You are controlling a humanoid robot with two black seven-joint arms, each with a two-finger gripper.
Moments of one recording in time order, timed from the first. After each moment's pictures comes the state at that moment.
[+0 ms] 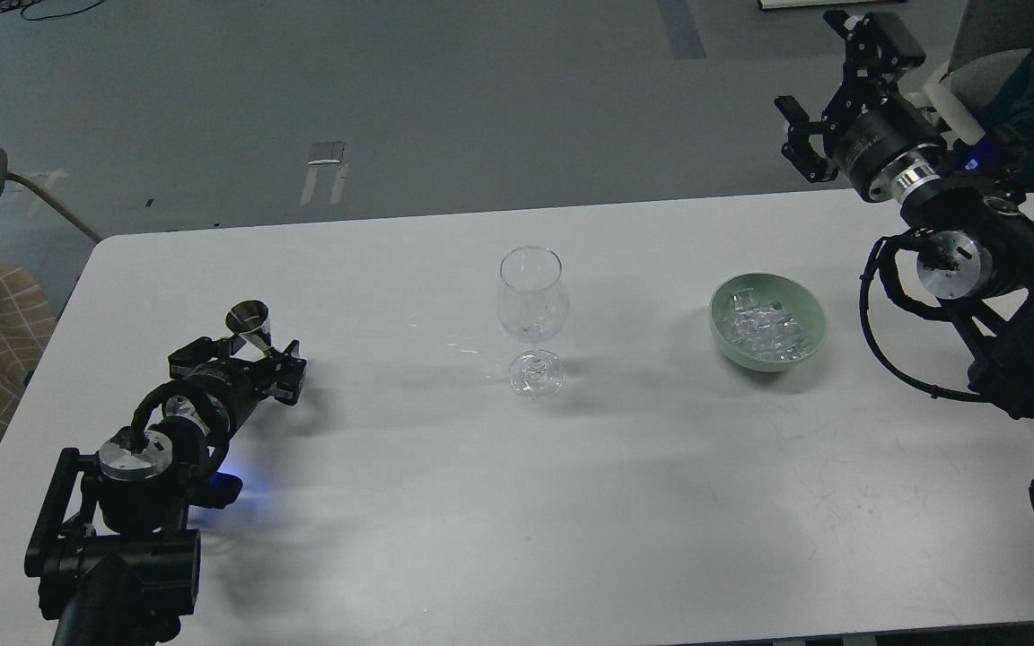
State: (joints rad) left arm -0.29 -0.02 -1.83 -0.96 0.22 0.13 0.33; right arm 0.83 -0.31 0.92 0.69 -0.45 0.24 0.25
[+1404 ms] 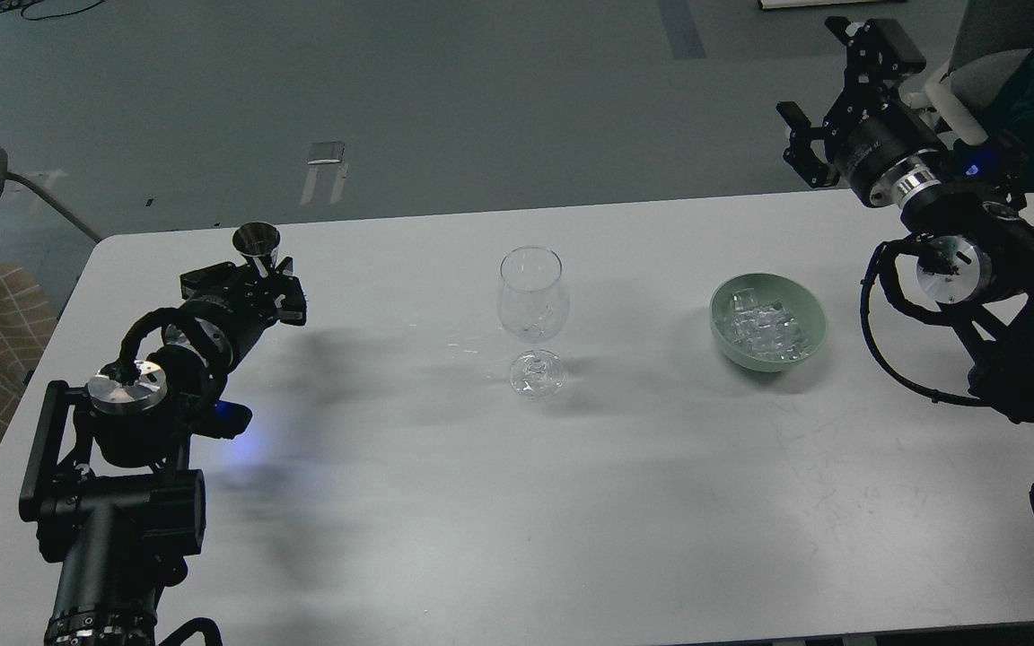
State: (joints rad) left arm -0.40 -0.04 -1.83 -1.13 0.19 0.26 0.41; right arm 0.82 -0.30 0.92 0.69 -0.45 0.24 0.25
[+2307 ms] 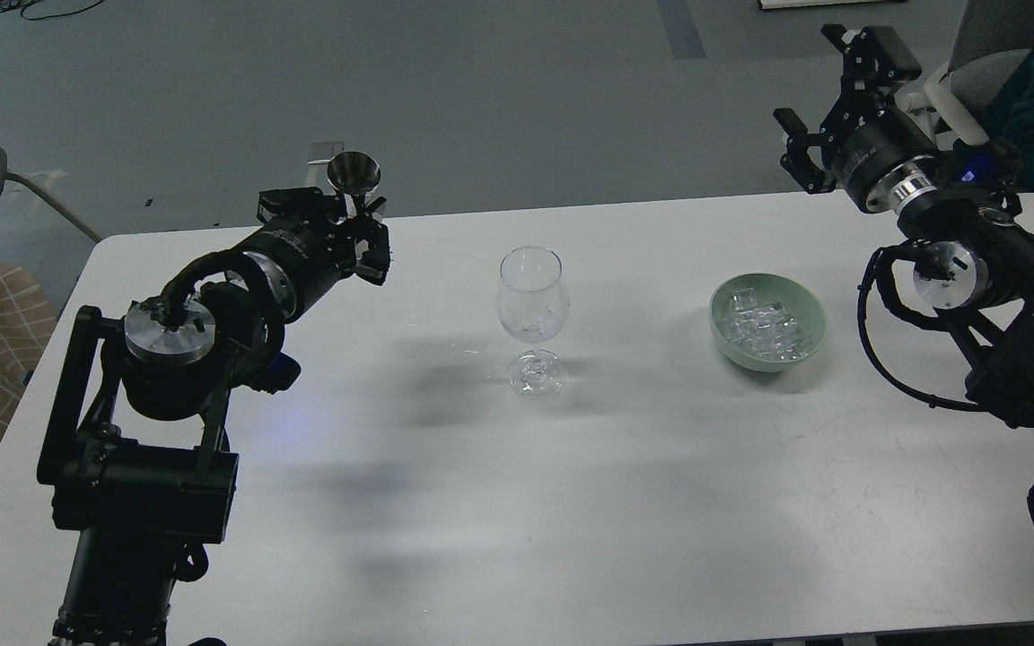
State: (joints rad) left arm -0.39 -0.04 -1.55 -1.49 0.21 0.48 0.46; right arm 0.81 -0.30 0.92 0.69 -0.45 0.24 0.25
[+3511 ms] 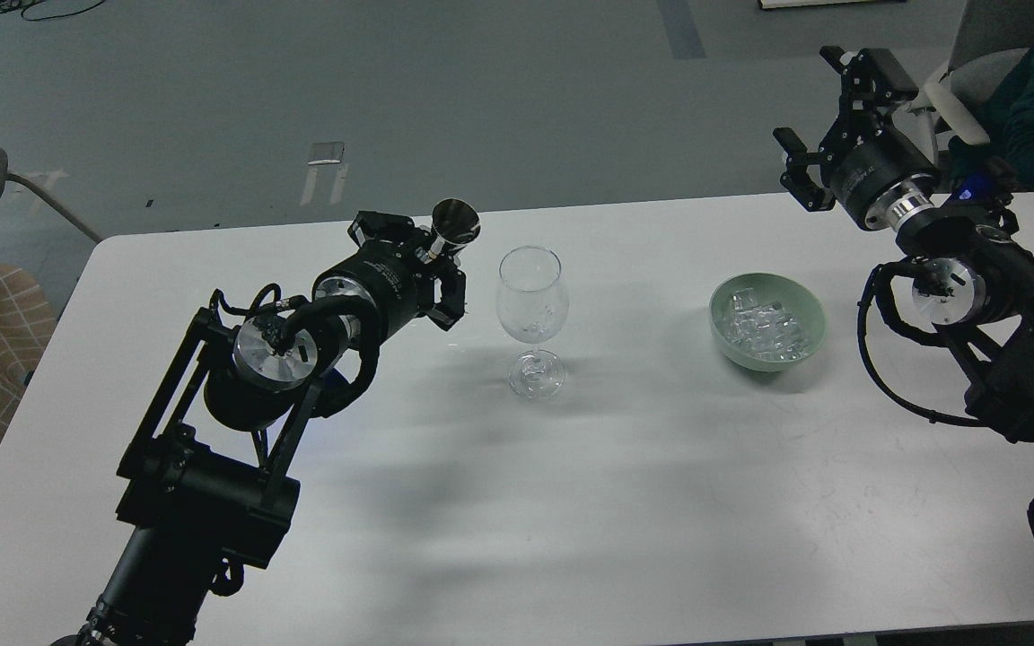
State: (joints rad) left arm -0.41 -0.04 -1.31 -1.49 0.36 0.49 0.46; right arm 0.78 -0.30 0.92 0.69 -0.45 0.24 0.25
